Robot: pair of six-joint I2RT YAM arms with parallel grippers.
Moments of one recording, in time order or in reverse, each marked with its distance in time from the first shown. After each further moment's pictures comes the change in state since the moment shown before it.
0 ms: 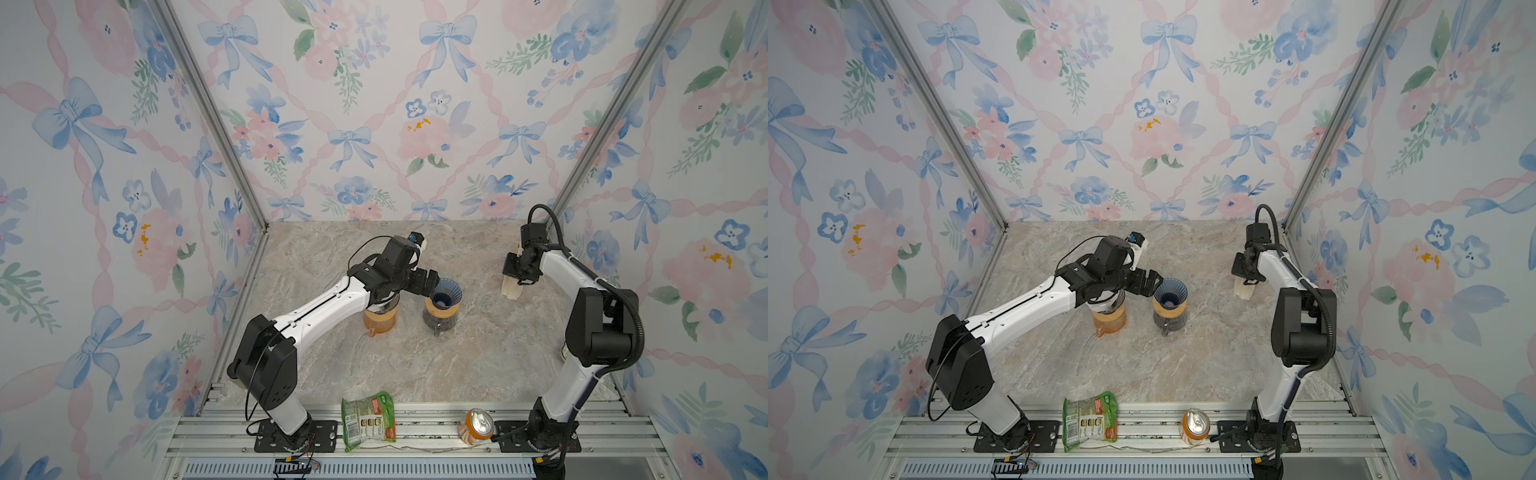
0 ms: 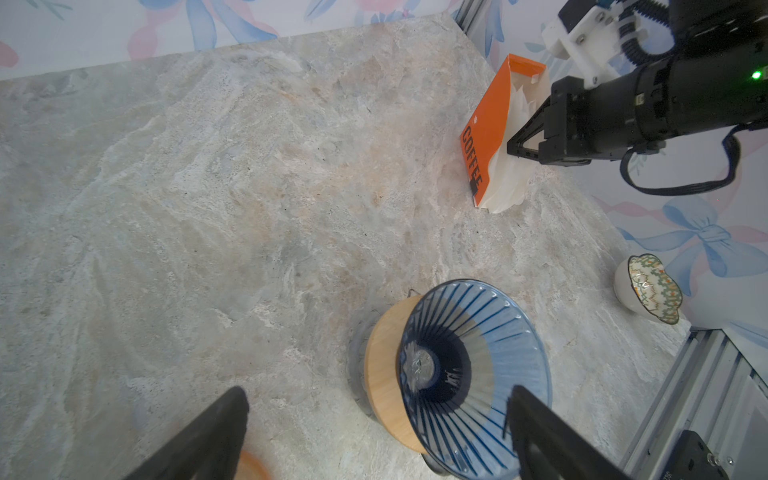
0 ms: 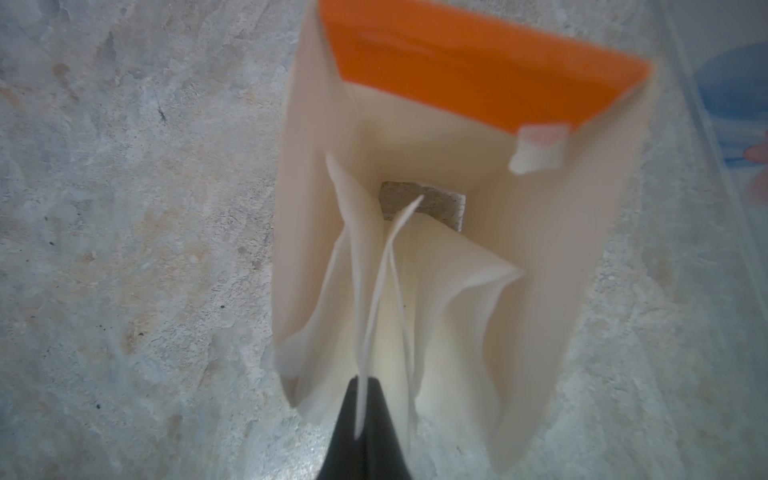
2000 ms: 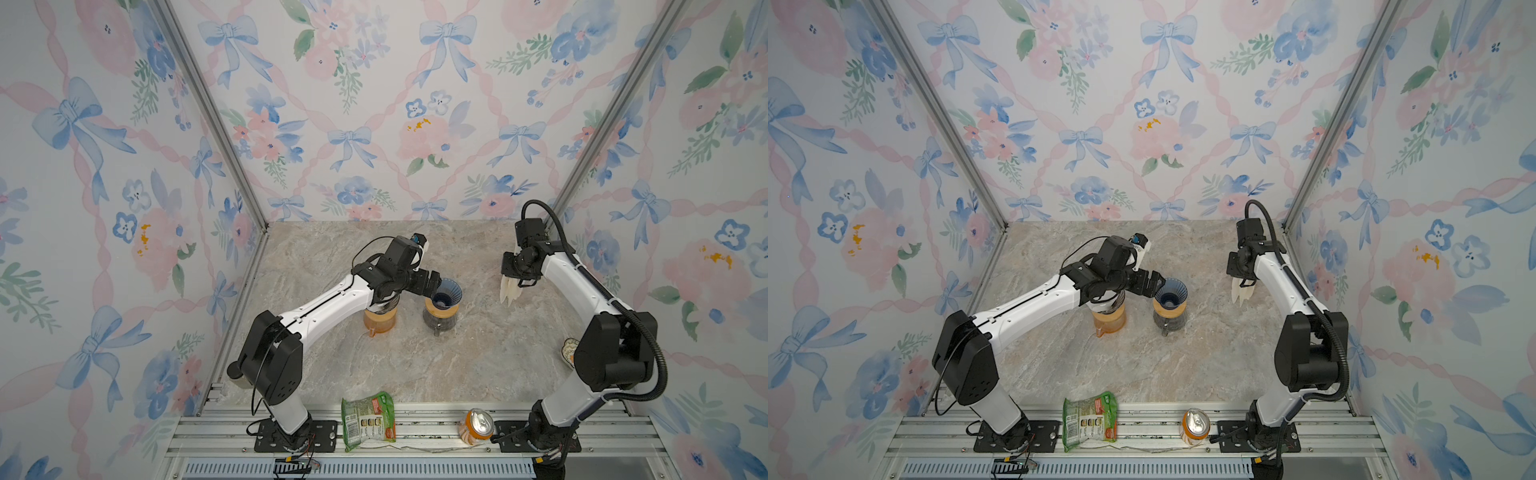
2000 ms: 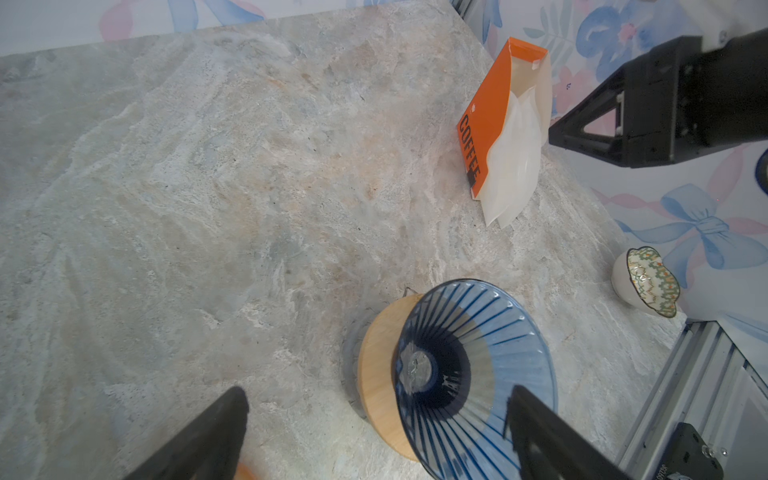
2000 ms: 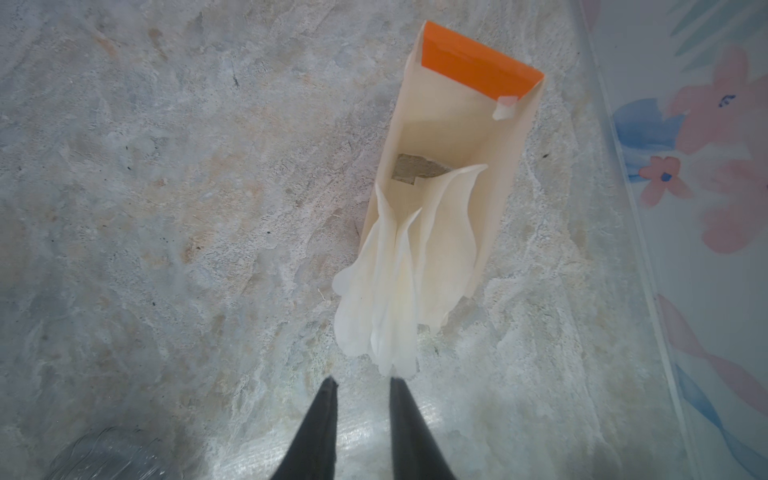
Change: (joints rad) left arm 0.000 0.036 0.015 0.000 0.026 0.000; right arm 0.121 -0.182 -0.003 -0.166 0.095 -0.037
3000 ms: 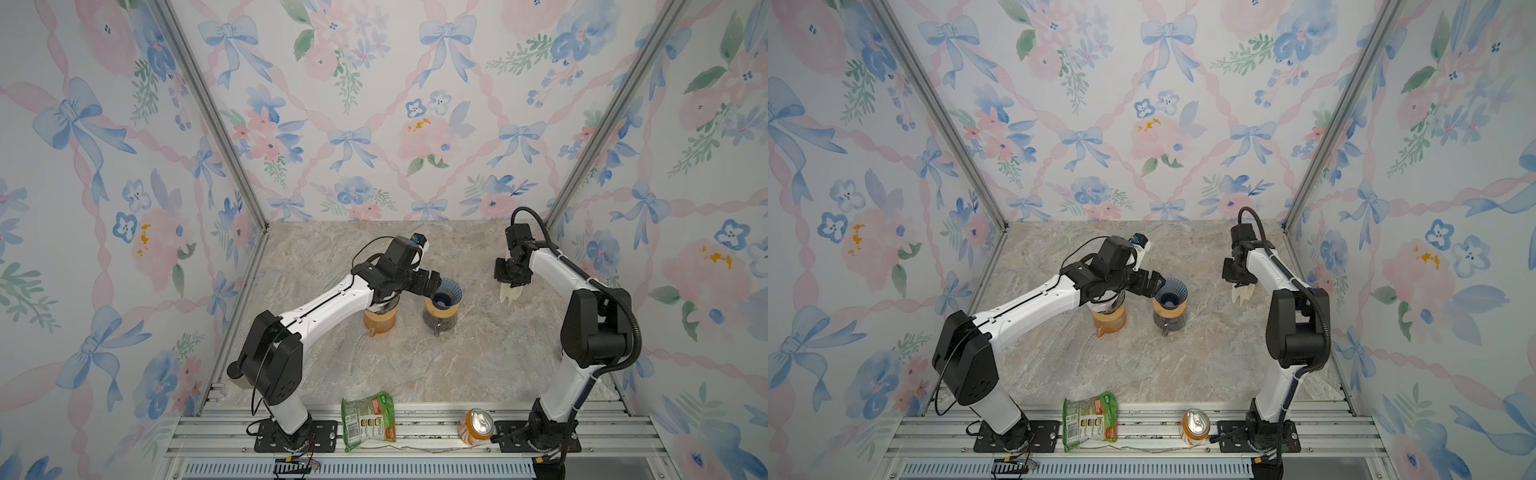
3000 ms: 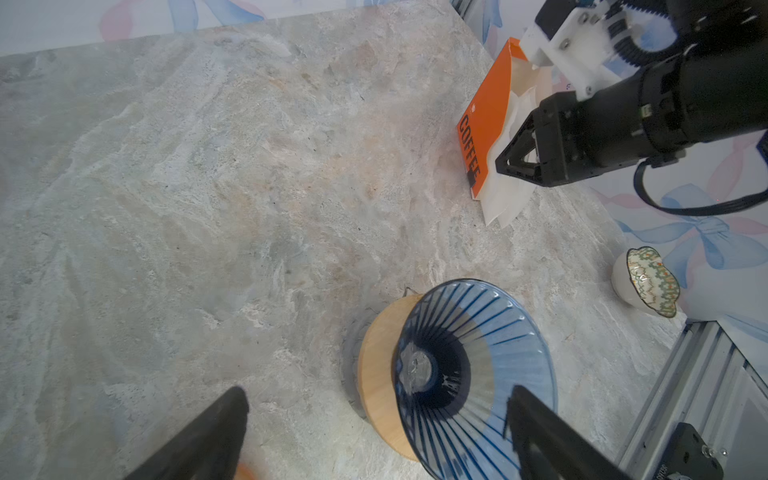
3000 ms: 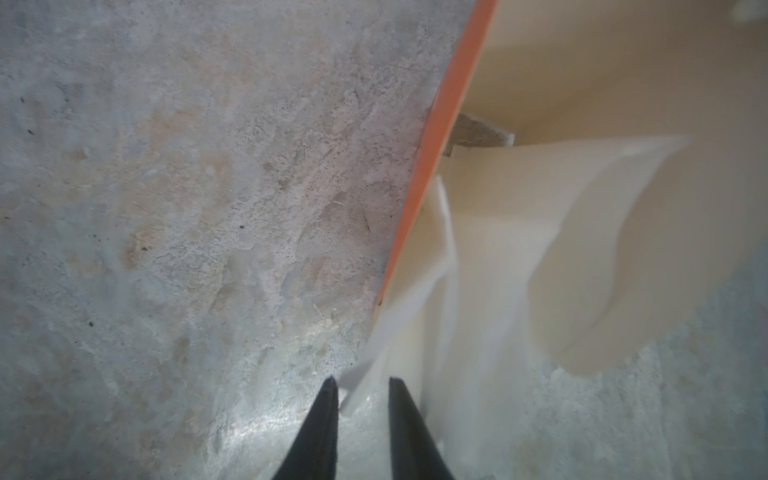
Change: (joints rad) left arm 0.000 0.000 0.000 0.000 0.000 0.000; right arm -0.035 0.196 0.048 0.022 -0.043 0.007
